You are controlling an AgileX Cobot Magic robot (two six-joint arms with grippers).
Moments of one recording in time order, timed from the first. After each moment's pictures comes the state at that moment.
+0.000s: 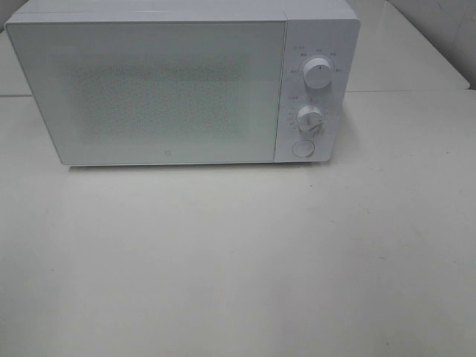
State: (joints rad) left arm -0.10 0.29 -0.52 0.03 1.08 -0.03; right arm 0.11 0.00 -0.50 -0.12 1.01 0.10
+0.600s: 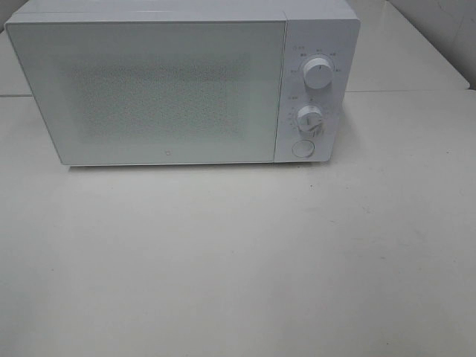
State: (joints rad) left arm 0.02 0.02 -0.52 0.02 1.08 -0.03; right arm 0.11 0.00 -0.50 -0.12 1.01 0.10
